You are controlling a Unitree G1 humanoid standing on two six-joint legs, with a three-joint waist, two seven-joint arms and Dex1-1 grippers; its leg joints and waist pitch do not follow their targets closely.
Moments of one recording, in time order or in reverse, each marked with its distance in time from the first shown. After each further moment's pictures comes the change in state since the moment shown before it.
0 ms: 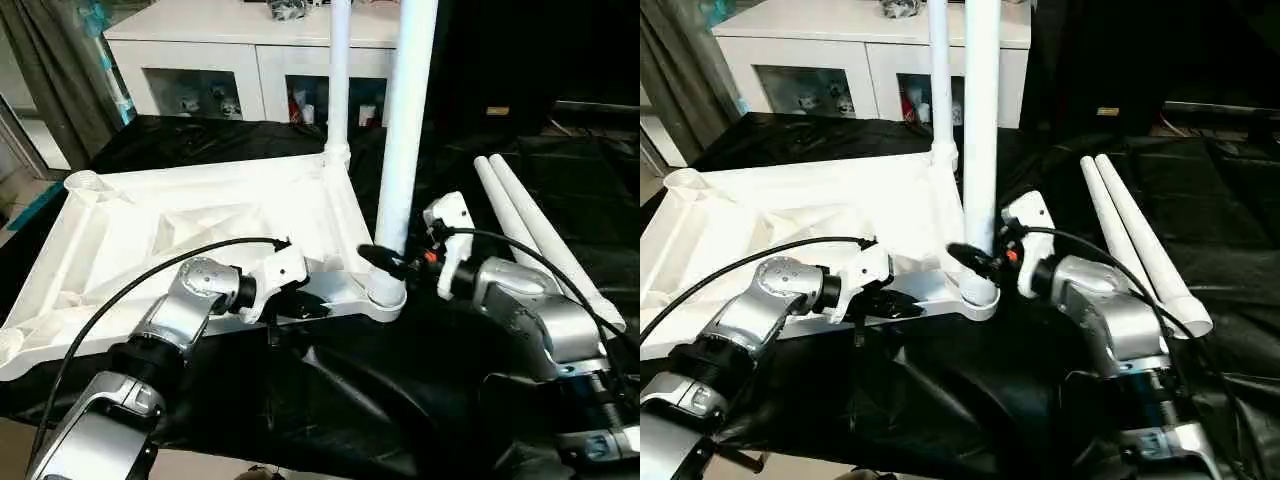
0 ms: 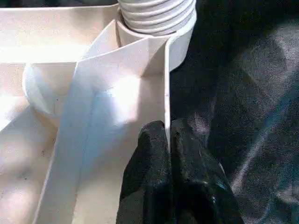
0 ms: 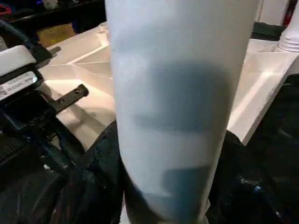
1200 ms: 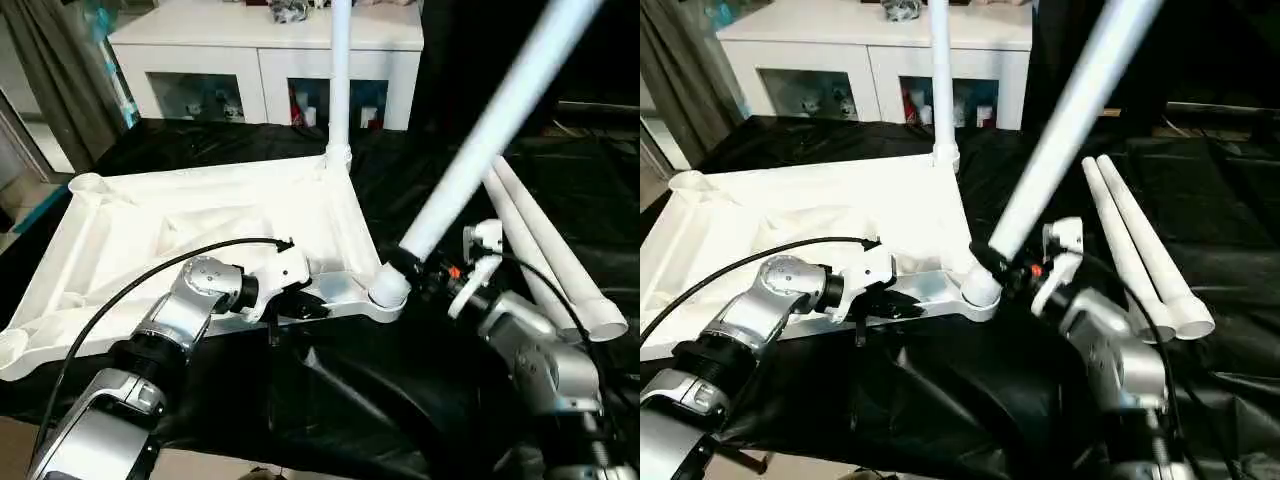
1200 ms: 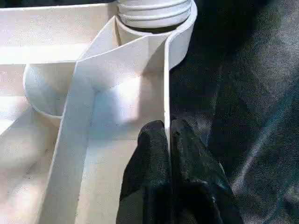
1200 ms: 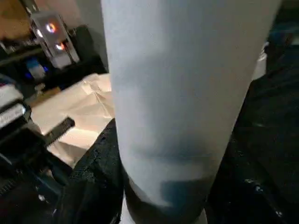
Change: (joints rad) left arm -0.010 -0.003 -0.006 0.025 0.006 -0.015 0.019; right arm 0.169 0.126 -0.124 0.022 0.059 -0.208 -0.077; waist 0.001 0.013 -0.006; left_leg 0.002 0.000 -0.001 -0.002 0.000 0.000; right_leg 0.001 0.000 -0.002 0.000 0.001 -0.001
